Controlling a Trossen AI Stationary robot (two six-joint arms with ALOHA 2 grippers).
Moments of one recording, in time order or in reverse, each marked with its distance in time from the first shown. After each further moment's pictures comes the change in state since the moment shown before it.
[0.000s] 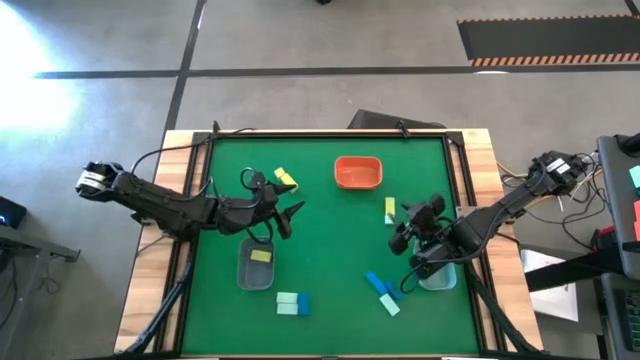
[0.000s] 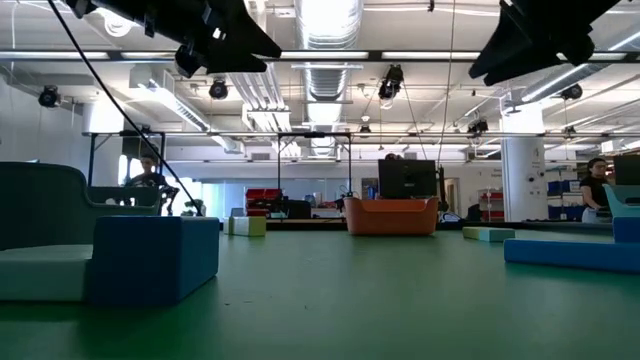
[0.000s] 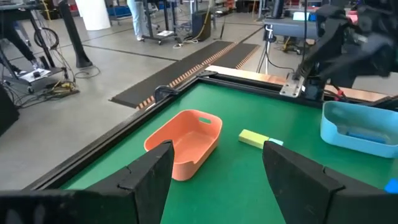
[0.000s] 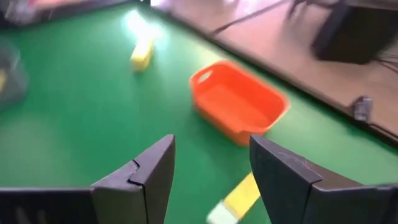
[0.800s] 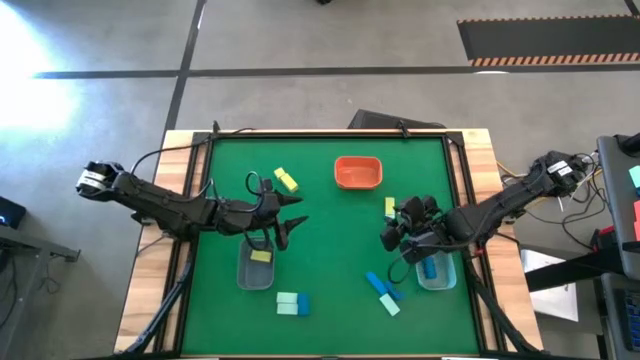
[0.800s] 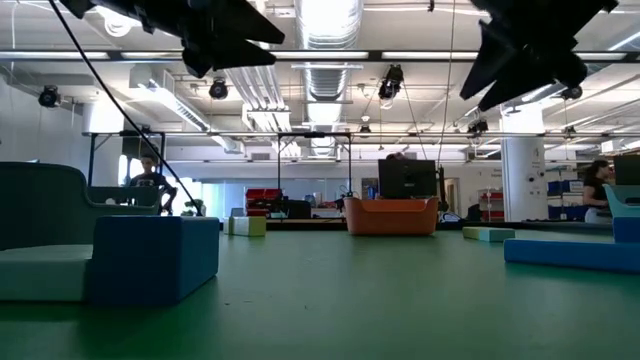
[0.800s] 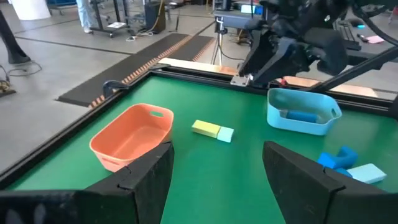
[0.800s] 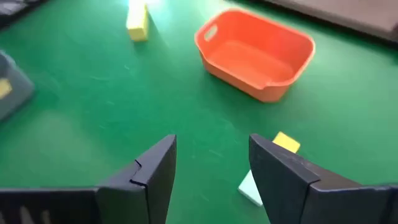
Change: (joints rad) left arm -0.019 0.000 0.001 0.000 0.187 -0.006; right arm -0.135 0.013 0.000 0.085 -0.232 0.101
